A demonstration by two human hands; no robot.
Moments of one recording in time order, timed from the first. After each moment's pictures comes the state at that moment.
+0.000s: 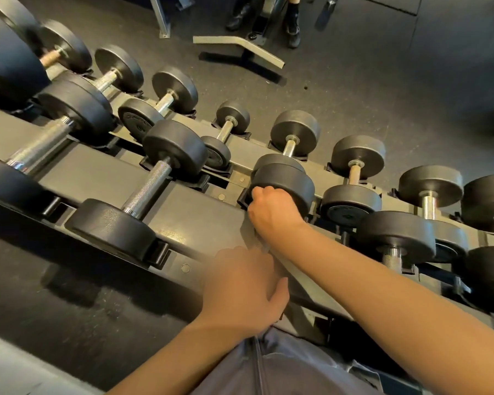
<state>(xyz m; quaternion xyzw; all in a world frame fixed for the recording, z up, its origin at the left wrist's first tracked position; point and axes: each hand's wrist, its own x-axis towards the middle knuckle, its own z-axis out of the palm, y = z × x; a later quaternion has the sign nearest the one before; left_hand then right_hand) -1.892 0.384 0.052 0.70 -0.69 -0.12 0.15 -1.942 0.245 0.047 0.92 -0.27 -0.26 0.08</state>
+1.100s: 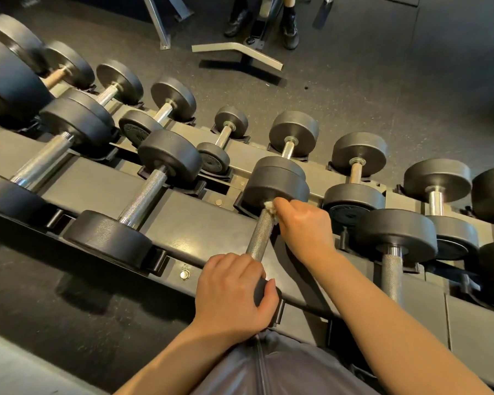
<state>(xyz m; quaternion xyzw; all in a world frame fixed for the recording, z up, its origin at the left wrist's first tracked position) -1.891 0.386 0.053 0.68 -0.69 -0.10 0.22 -2.010 0.251 0.010 0.87 -0.47 0.12 -0.06</state>
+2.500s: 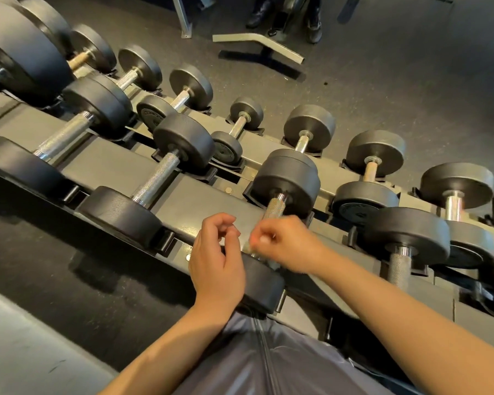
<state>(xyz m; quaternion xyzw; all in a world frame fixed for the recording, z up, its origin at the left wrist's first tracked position) -1.894 0.383 0.056 0.80 -0.36 -0.21 0.43 -2.001 0.277 0.036 0.79 -0.35 0.01 -0.50</state>
